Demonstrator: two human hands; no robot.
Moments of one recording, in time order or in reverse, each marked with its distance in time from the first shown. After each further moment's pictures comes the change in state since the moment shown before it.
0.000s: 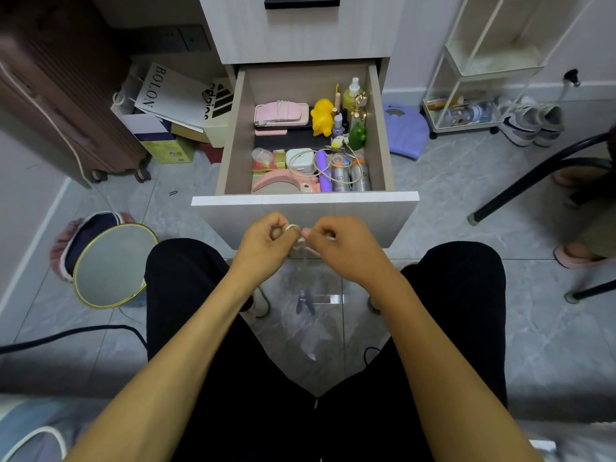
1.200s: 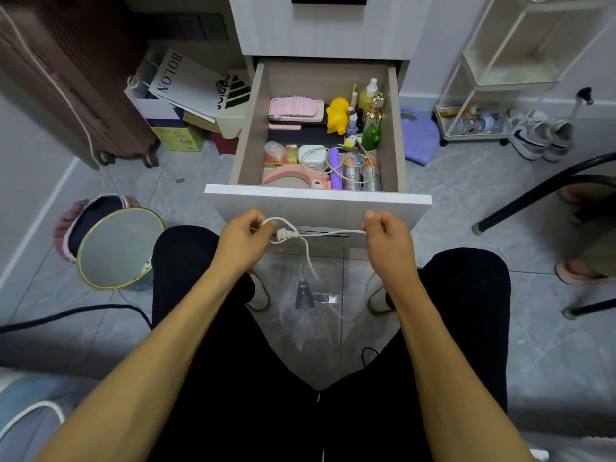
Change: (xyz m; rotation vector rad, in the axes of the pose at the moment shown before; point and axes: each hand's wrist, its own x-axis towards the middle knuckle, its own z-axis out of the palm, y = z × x) left_hand 0.000 -0.024 -0.040 0.185 0.117 -0.081; right_hand -0.010 0.028 -0.002 0.289 0.372 0.323
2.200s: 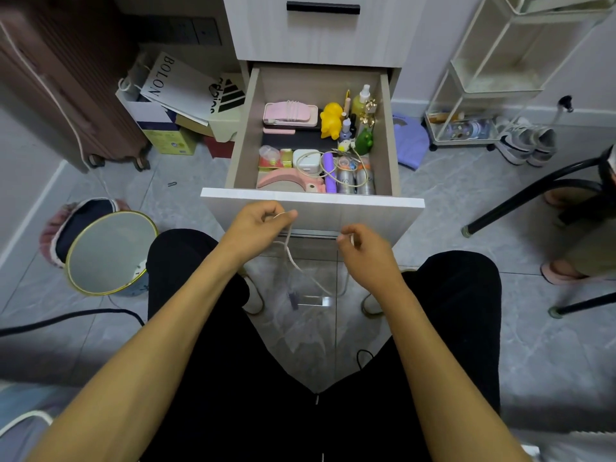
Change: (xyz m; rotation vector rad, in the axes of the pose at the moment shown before) left_hand 0.007 0.035 -0.002 -0.156 -0.223 0.072; right_hand -0.006 0.009 0.010 -0.311 -0.225 0.002
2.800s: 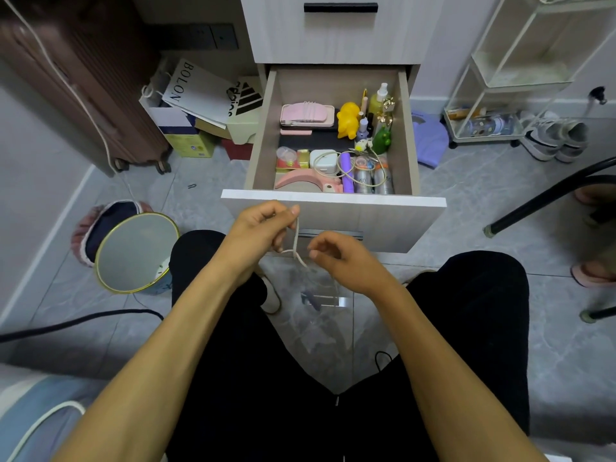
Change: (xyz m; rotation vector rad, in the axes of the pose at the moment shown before) left_hand -0.032 0.014 -0.019 -0.278 0.019 0.002; right_hand 0.005 -0.018 0.035 0.249 -0.362 -0.258
